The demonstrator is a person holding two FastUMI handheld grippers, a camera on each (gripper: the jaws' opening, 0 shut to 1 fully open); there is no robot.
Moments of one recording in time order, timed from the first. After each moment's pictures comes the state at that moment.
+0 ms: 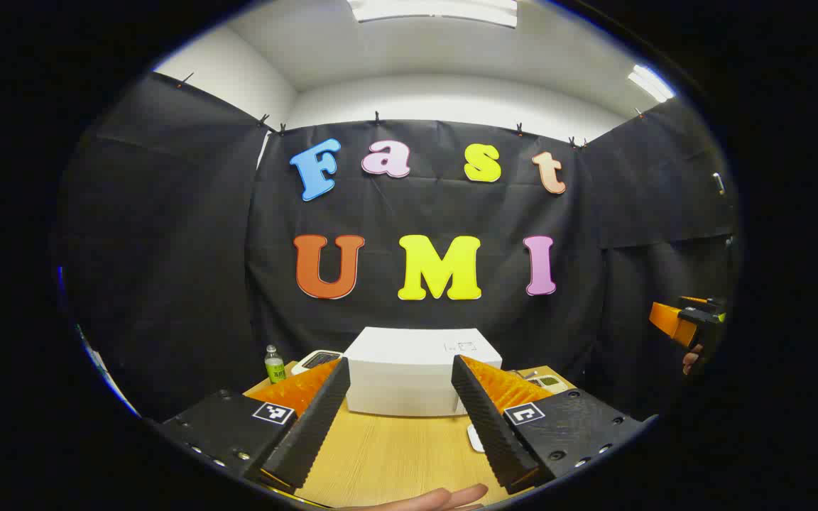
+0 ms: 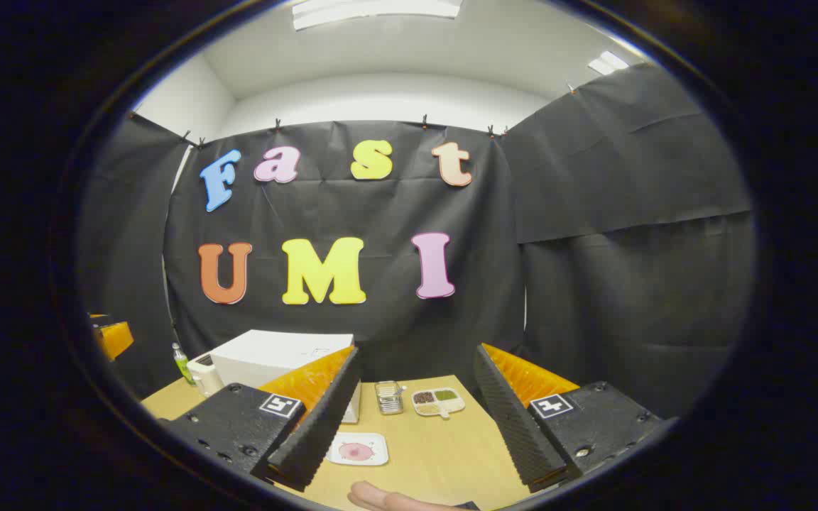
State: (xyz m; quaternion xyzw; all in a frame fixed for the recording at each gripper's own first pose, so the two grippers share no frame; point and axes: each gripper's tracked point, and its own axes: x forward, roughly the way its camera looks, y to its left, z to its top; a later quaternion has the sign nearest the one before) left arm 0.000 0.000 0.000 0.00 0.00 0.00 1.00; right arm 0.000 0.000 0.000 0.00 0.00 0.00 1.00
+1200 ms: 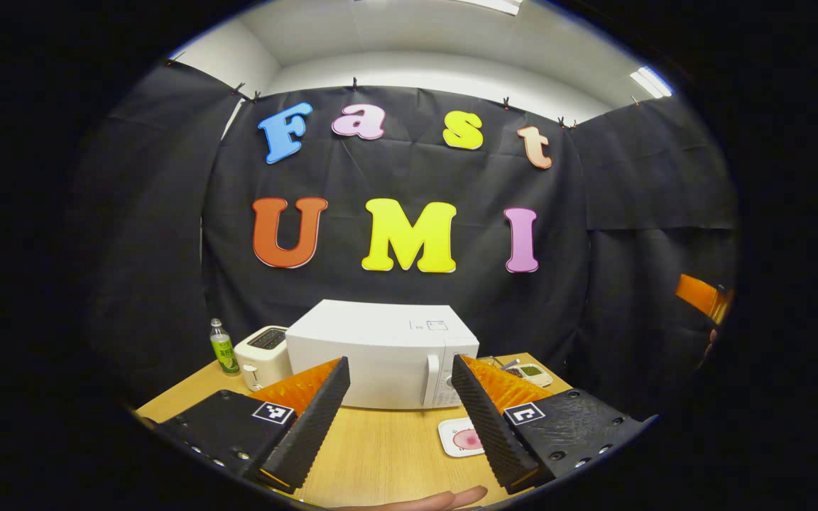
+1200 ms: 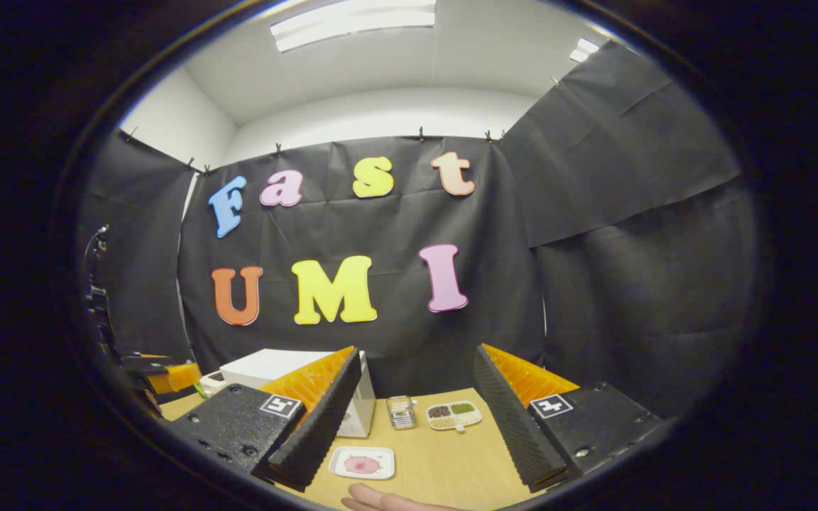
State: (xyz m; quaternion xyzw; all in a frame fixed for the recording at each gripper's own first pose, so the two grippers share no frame) left arm 0.106 -0.073 -0.085 -0.01 0.06 -0.06 1.00; right arm 0.030 -0.036 -0.021 0.04 -0.05 0.04 1.00
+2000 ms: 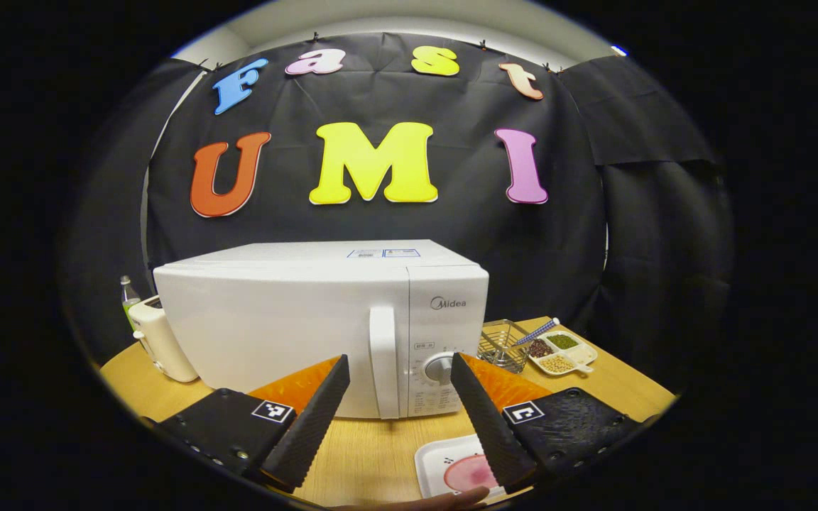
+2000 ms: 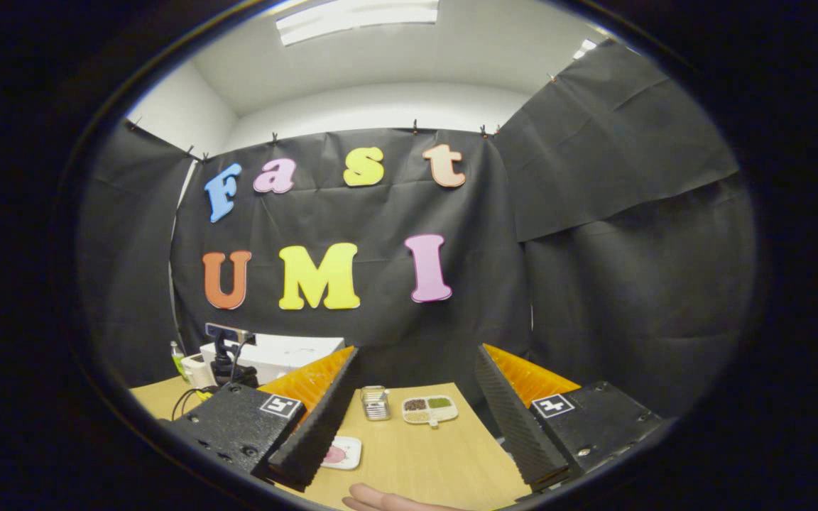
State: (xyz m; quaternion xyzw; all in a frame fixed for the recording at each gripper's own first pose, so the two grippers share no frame) left arm 0.287 -0.157 -0.262 0.02 0.10 -0.07 0.99; right arm 0.038 -0.082 -0.059 0.02 -0.03 0.04 1.00
